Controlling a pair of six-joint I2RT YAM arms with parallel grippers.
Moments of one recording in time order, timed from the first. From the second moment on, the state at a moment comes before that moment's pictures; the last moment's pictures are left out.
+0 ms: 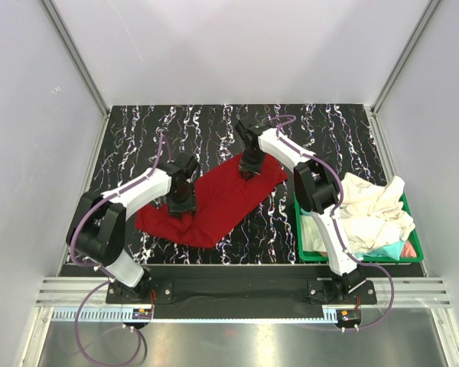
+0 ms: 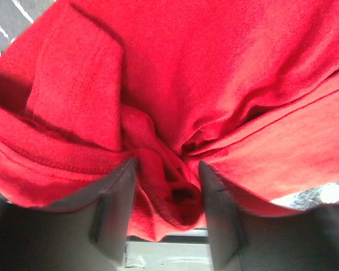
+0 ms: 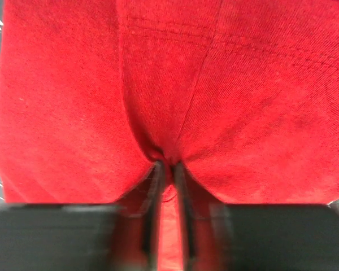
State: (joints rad) left arm -0.46 1.60 1.04 -0.85 -0.05 -0.61; right arm 0.55 2.41 2.10 -1.04 -0.01 0.90
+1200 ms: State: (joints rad) left arm -0.15 0.70 1.09 -0.94 -0.37 -0.67; right arm 0.43 1.56 1.67 -0.45 0.03 0.73
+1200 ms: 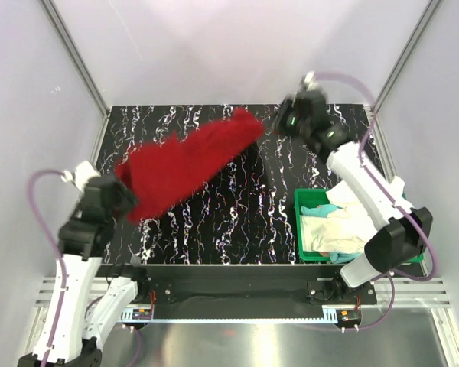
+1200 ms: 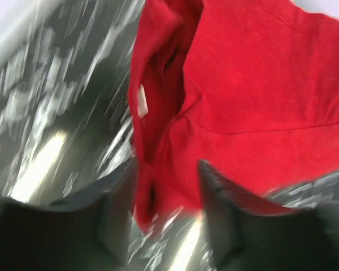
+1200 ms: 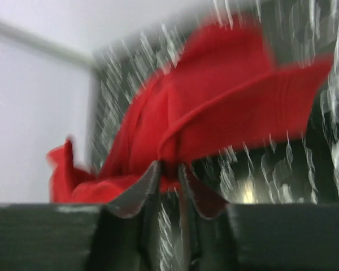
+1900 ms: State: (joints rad) left arm -0.17 1.44 1.08 -0.76 0.13 -0.55; right arm 0.40 1.79 1.46 -0.62 -0.16 0.75
